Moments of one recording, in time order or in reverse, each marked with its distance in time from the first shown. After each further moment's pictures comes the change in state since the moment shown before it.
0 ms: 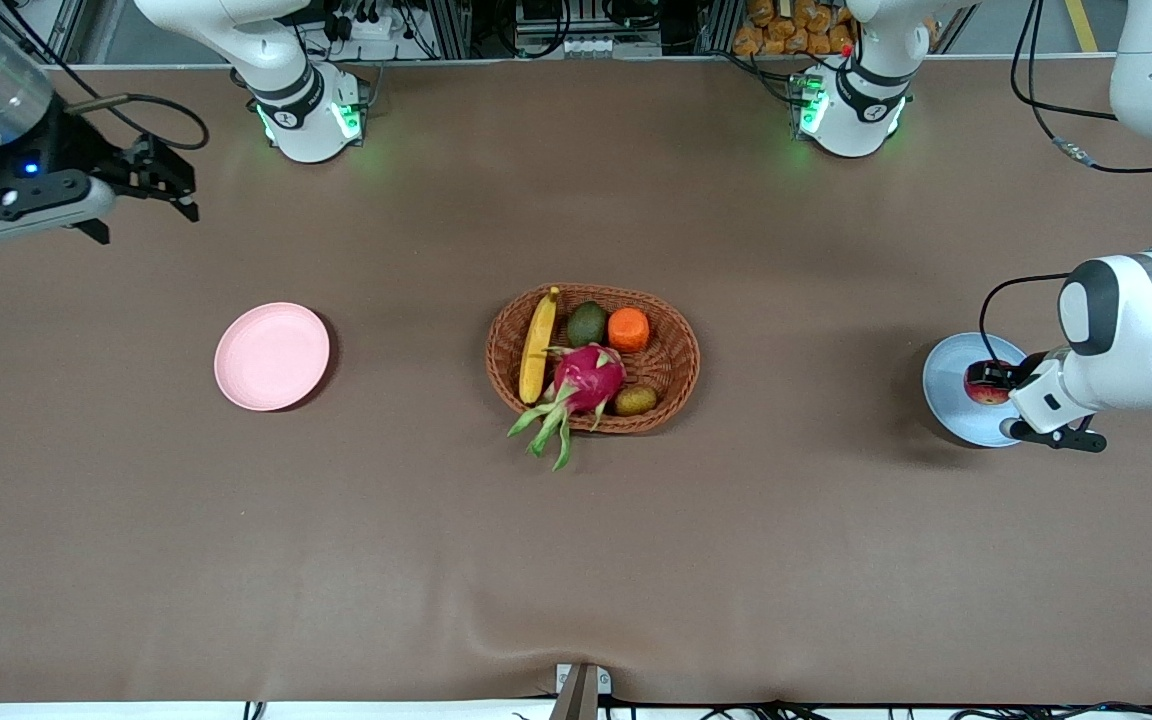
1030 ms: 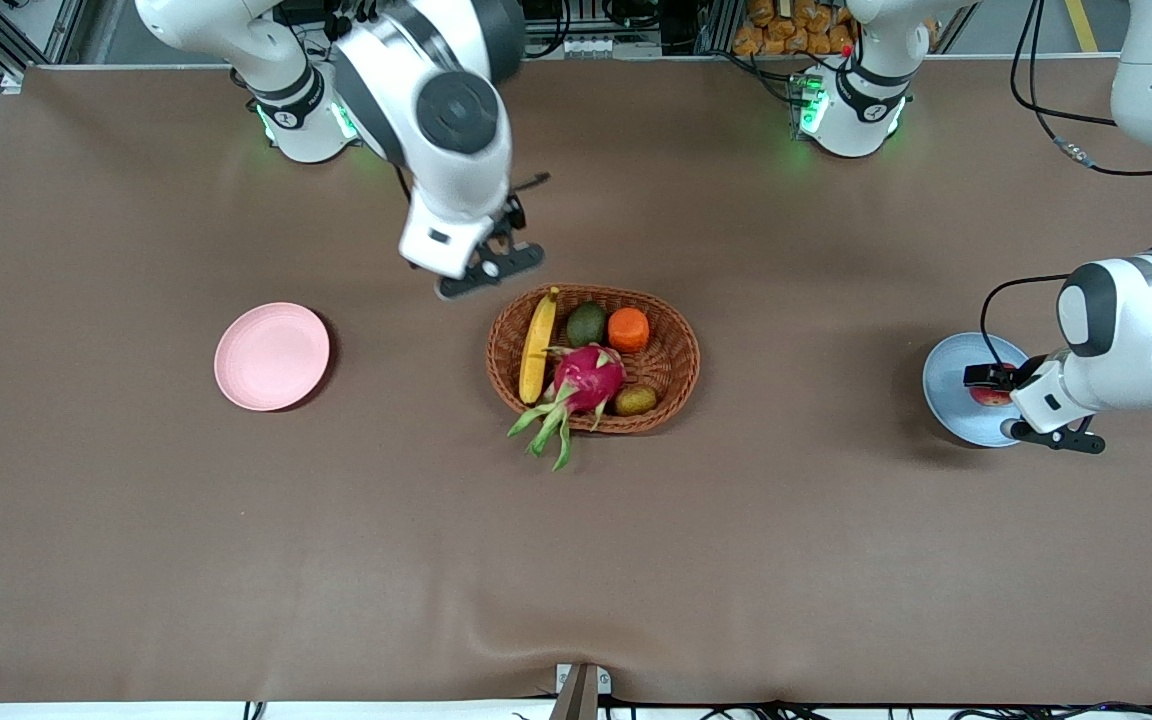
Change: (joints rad) left arm 0.014 0.019 -0.006 0.002 0.000 0.029 0.029; right arm 0.524 0.485 0.005 0.144 -0.009 0.079 0.371
